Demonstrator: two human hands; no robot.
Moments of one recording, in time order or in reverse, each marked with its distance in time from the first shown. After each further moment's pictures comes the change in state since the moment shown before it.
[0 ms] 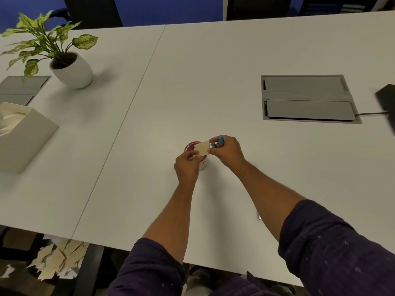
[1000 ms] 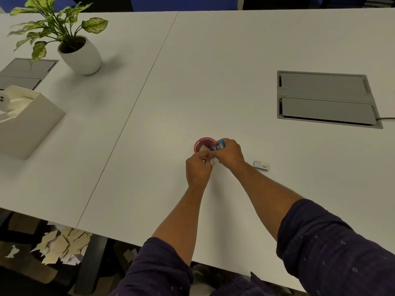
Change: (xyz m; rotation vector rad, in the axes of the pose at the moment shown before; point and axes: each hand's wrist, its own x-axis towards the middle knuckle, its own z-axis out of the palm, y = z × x) left_hand 0.002 -0.027 0.006 0.198 -0.028 0.201; right_hand 0.016 0.017 0.045 -0.186 -0.043 0.101
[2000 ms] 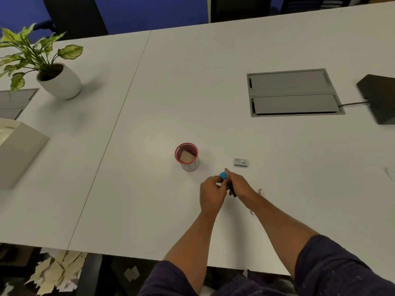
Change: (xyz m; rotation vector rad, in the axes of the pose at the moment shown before) left_hand -0.098 0.017 0.054 0.034 -0.287 0.024; right_hand -0.083 0.107 -0.049 0.388 -0.157 0.323
